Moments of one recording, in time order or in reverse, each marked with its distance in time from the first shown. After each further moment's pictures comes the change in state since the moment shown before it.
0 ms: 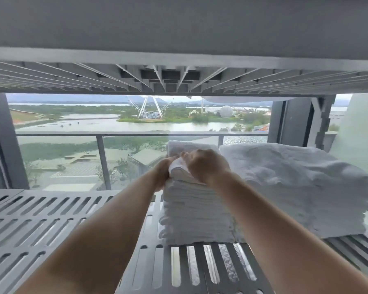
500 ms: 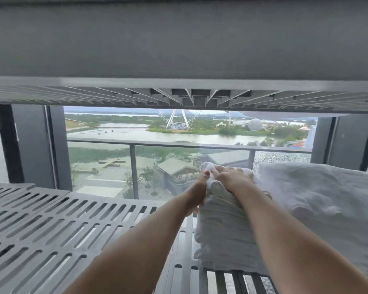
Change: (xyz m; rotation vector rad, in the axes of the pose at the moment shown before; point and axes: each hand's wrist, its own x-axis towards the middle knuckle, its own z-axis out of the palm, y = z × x) left_hand 0.005 -0.025 -0.016 0.124 0.027 -0.038; right_hand 0.079 0.001 0.059 0.043 -0.372 0.235
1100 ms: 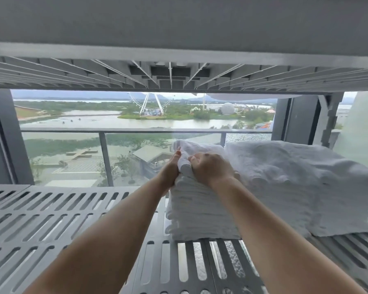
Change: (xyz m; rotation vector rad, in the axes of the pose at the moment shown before) left_hand -0.007 0.014 0.023 -0.197 0.043 0.112; right_hand -0.088 0.017 -0.006 0.090 0.313 -0.126
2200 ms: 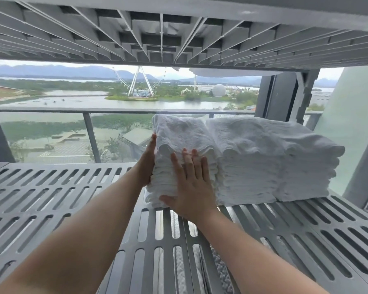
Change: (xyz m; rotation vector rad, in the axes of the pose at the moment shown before) left_hand -0.047 -0.029 -0.003 -0.185 -0.191 -0.158; right_hand -0.118 0.039 0.078 -0.158 0.390 -0.339
